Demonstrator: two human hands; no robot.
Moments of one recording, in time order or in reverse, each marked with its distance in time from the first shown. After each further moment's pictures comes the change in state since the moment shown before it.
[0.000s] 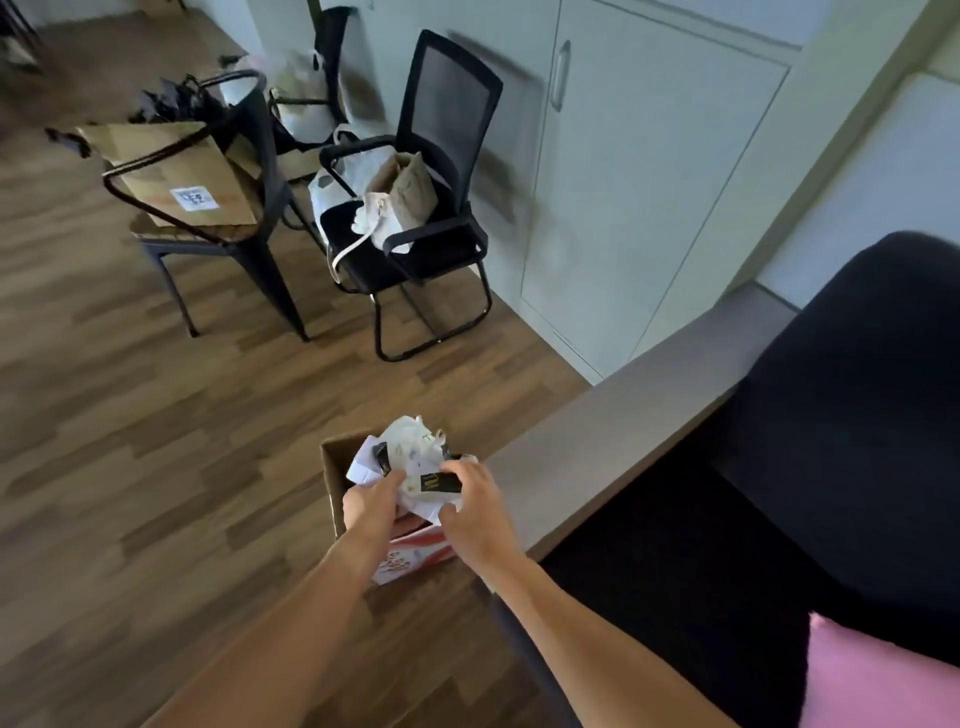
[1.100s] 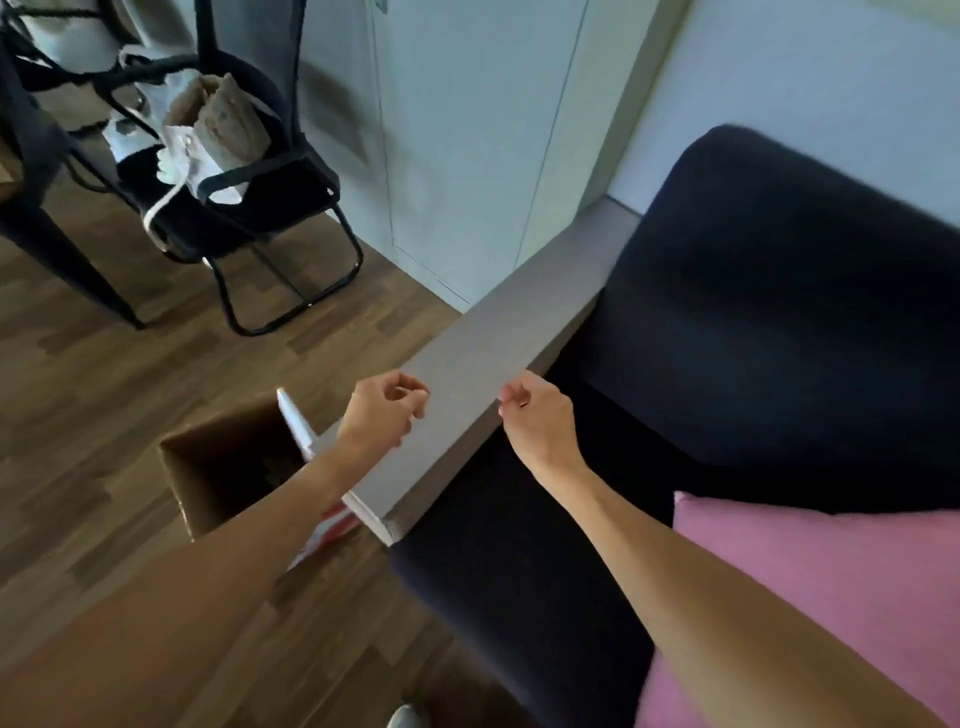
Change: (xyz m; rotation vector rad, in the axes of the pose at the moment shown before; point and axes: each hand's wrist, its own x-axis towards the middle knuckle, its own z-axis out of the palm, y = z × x) left_hand -0.043 0.005 0.153 0.611 -0.514 0.478; right_hand -0.014 0.111 -0.161 0.090 0.409 0.244
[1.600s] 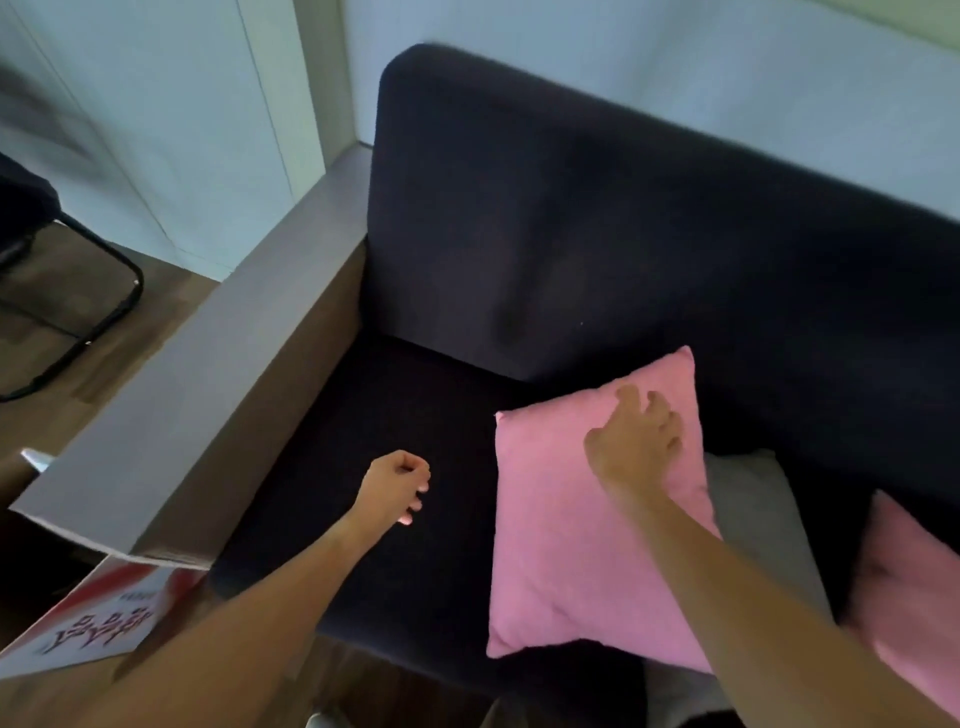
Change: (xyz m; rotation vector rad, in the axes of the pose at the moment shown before) left_hand -0.086 -0.044 0.283 0.124 -0.453 -0.179; right_hand -0.120 0.228 -0.246 -0.549 0.472 0.649
